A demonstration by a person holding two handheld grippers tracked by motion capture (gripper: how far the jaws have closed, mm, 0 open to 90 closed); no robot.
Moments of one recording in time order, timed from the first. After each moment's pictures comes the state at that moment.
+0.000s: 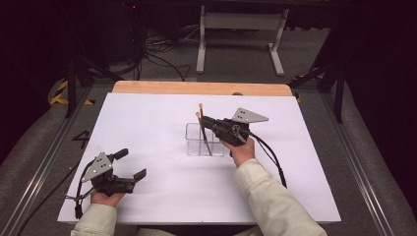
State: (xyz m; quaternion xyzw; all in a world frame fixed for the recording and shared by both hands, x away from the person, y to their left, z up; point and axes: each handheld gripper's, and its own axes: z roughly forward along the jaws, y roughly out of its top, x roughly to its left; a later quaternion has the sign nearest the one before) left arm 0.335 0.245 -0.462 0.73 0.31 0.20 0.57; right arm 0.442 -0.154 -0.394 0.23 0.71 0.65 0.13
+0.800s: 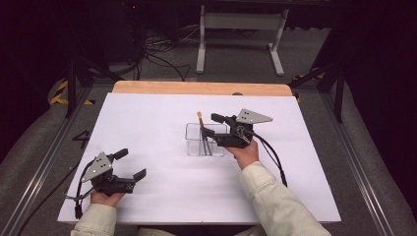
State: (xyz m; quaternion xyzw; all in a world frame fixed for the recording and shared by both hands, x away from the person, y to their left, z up) left arm 0.335 0.246 -0.462 0.73 0.31 0.20 0.57; right arm 0.437 -0.166 -0.388 0.23 0.71 0.65 0.12
